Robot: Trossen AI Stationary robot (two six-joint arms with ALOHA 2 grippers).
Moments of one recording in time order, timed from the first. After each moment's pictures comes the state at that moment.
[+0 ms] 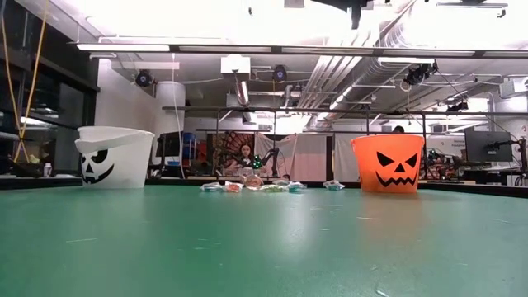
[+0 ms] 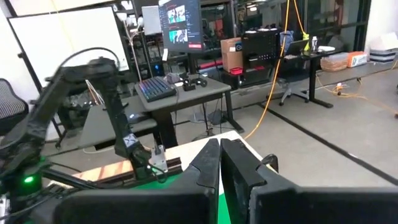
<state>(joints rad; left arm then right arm) -0.90 1.58 0.88 -0.57 0.24 -2.02 -0.36 1.12 1.03 0.08 -0.12 0.13</state>
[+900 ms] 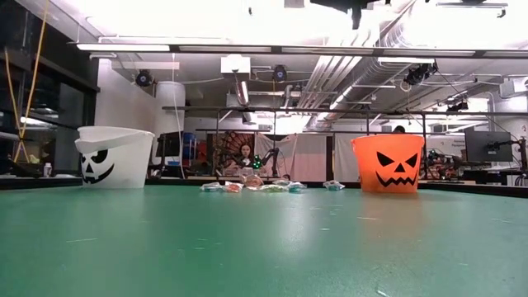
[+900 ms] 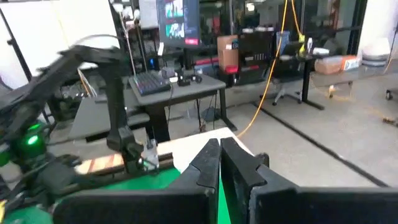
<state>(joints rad) -0.79 1.36 0.93 -1.02 0.04 -1.73 -0.36 1.12 1.03 0.07 -0.10 0.09</state>
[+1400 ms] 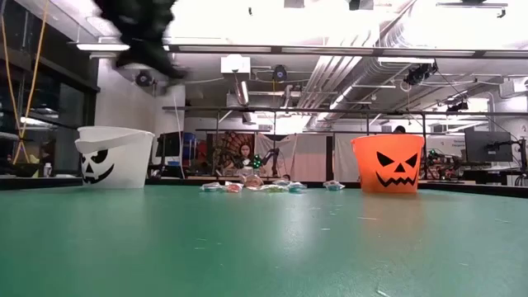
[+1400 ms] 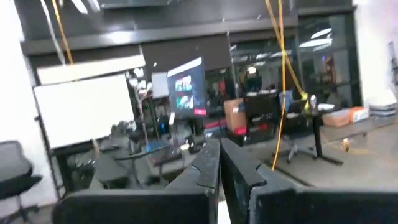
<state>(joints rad) 0.10 1.08 0.93 -0.65 -0.28 -0.62 -0.37 1.12 1.04 0.36 -0.09 0.18</state>
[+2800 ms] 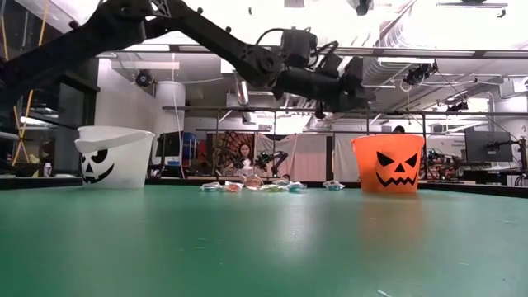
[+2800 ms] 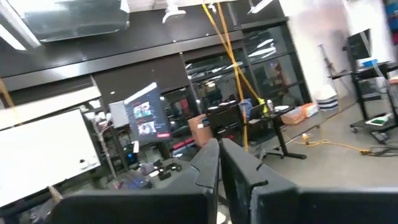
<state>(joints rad) 0.36 2.42 2.00 0.29 0.14 -0.16 -0.37 1.12 1.03 0.39 0.14 0.29</state>
